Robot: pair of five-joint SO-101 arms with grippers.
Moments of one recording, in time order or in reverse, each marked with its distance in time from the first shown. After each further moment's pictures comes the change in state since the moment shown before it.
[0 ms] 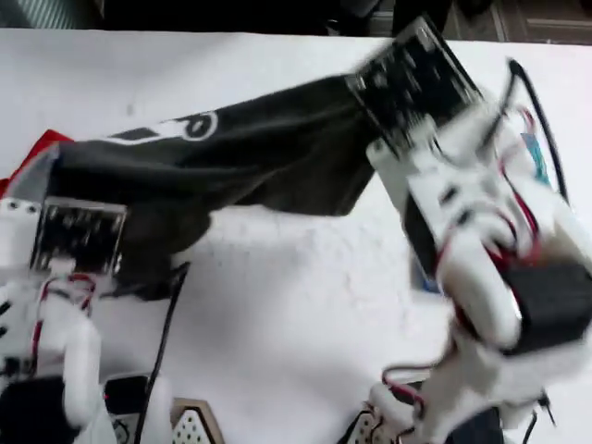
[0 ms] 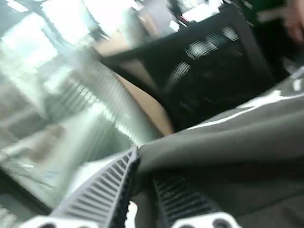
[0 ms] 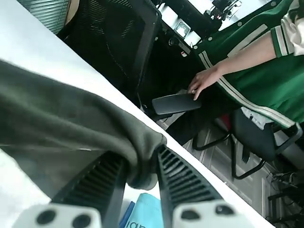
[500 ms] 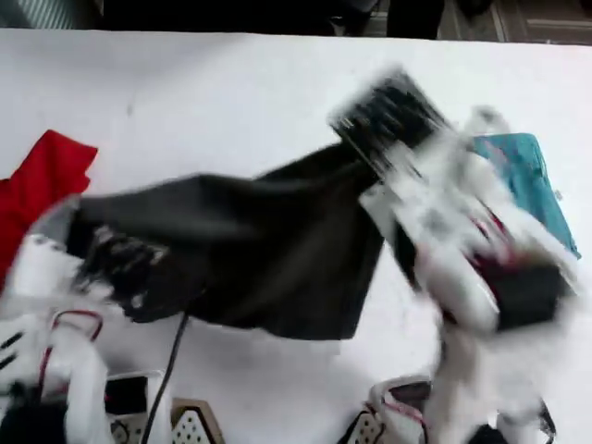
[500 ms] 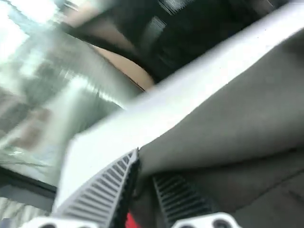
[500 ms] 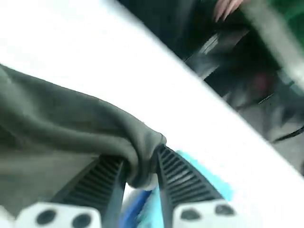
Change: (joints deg) left arm 1.9 -4.0 3.9 19.9 -12.3; right arm -1.2 -6.6 30.0 -1.2 0.0
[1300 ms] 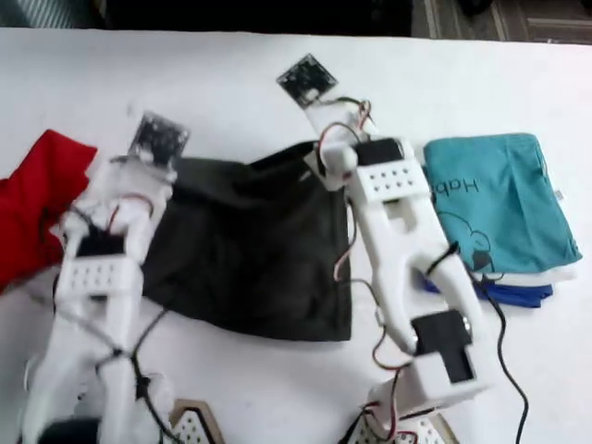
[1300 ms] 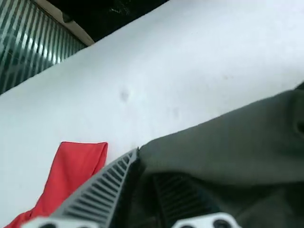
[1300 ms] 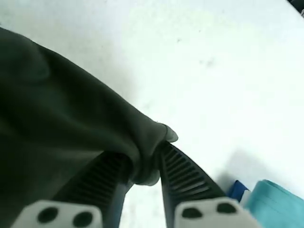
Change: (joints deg) left arm 2.7 52.4 13.5 -53.8 12.7; right arm -0.4 35.3 19.8 -41.8 -5.4
